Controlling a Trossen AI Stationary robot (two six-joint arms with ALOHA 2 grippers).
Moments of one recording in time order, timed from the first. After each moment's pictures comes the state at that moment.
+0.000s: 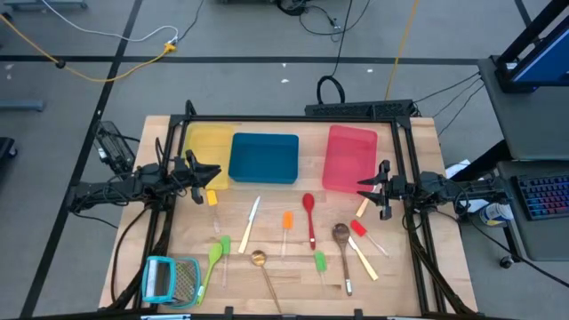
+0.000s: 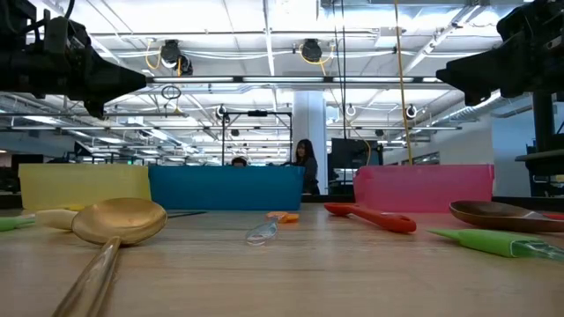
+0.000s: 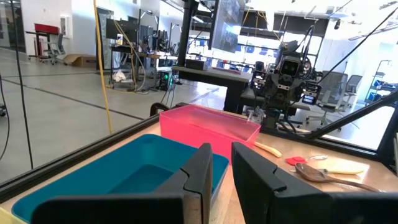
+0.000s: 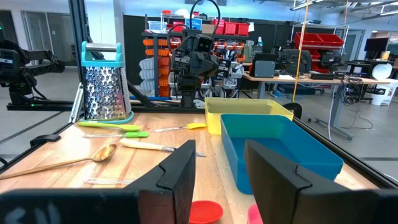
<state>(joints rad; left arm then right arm) 0.09 0.01 0.01 0.08 -0.21 -0.14 0.10 0.01 0.02 0.04 0.16 -0.04</state>
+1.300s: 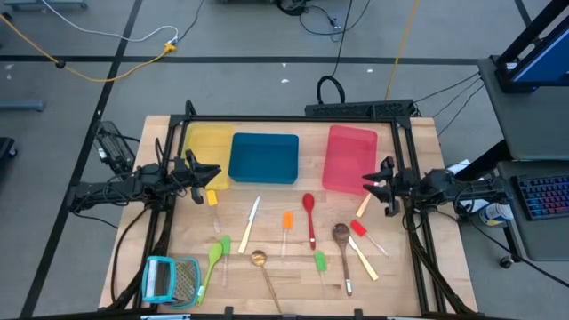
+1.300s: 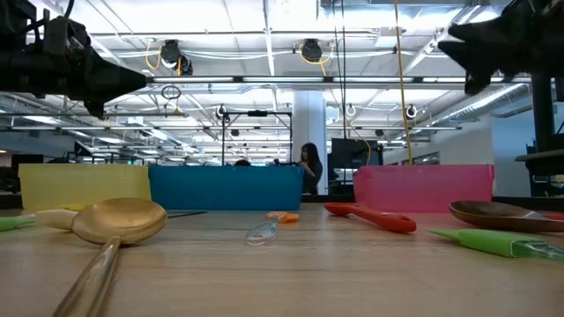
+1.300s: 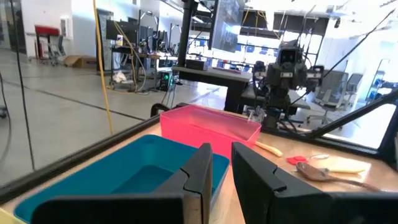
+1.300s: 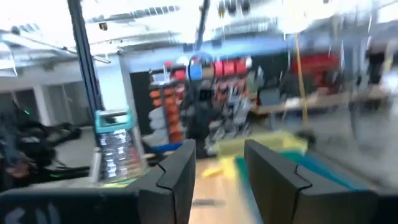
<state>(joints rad) 0.09 0.01 0.01 0.08 -0.21 -0.10 0.10 0.01 0.02 0.27 0.16 0.06</state>
